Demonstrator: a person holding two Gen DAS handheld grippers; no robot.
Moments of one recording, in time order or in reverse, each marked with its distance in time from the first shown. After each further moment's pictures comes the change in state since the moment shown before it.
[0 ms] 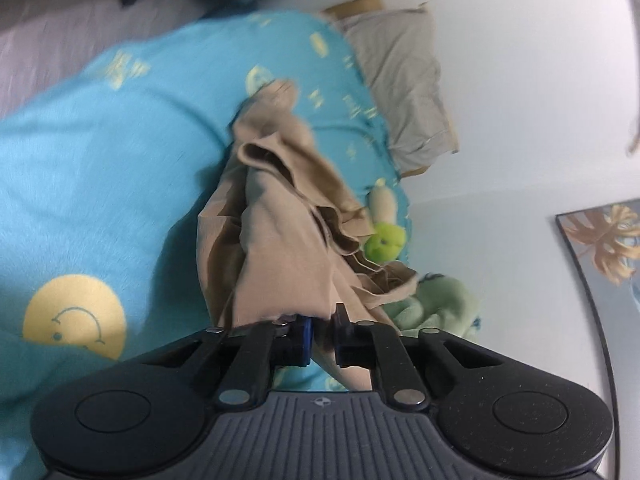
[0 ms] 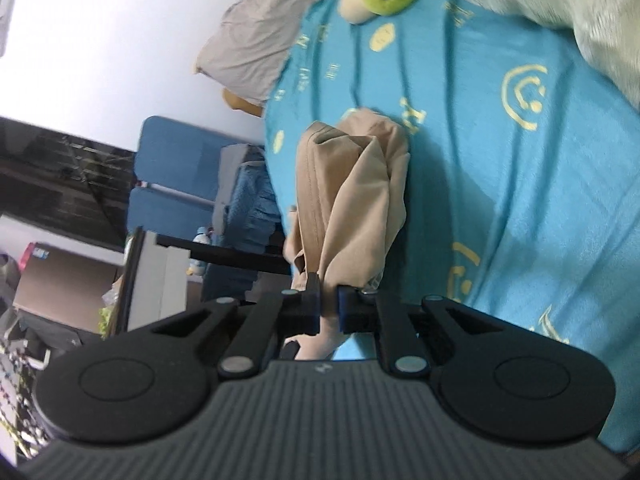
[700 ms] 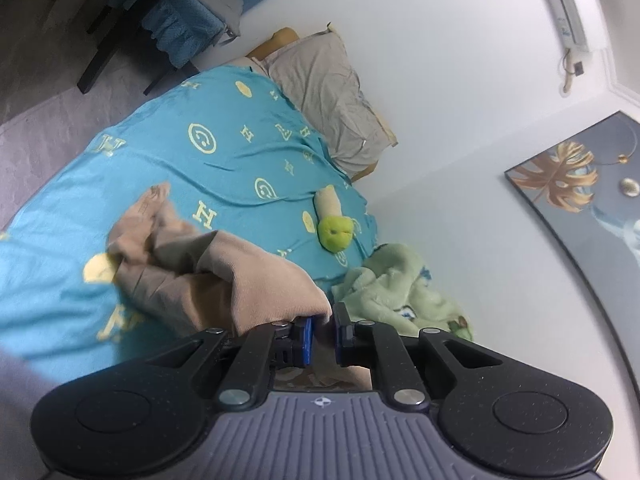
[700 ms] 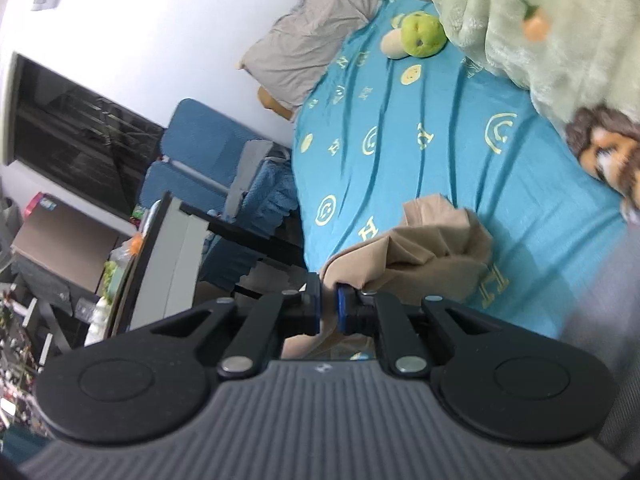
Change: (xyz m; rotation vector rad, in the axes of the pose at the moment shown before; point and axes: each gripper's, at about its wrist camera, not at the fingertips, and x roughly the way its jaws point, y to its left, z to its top) left arm -0.125 -0.085 -0.075 0.243 -0.067 0.002; right arm -0.106 0.040 -0.044 -0.142 -0.042 -0.031
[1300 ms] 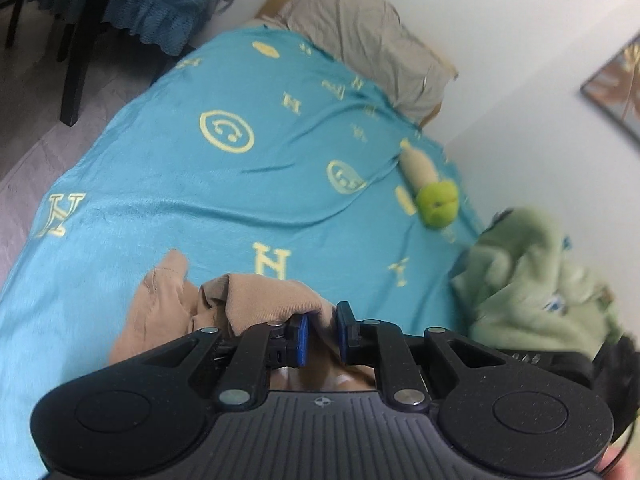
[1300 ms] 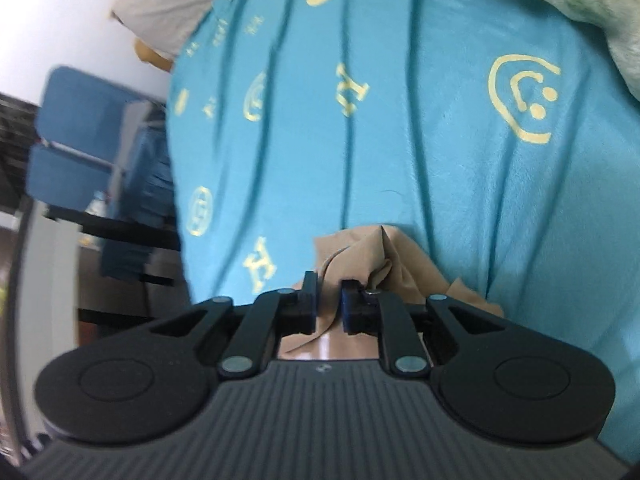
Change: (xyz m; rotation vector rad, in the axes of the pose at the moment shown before) left arm 0.211 0.083 0.078 0.262 0.170 0.218; right arm 0.223 -0.066 0.061 0.059 0.187 -0.299
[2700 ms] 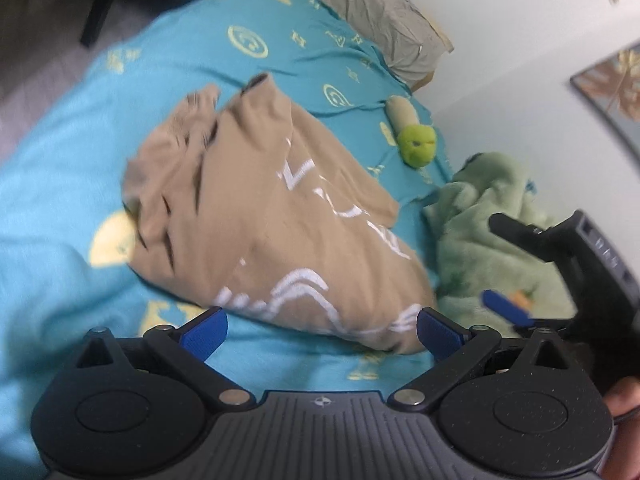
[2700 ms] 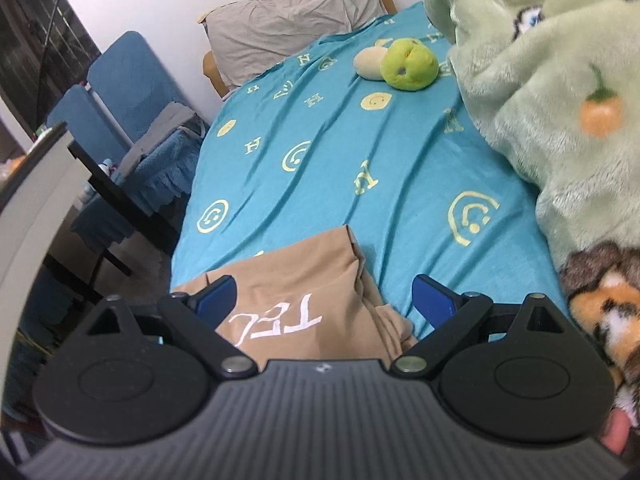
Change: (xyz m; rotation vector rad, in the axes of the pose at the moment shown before) left arm -0.071 0.006 -0.112 -0.188 0.111 -0.119; right arm -0.117 0.017 -0.059 -0.382 -0.272 -0.052
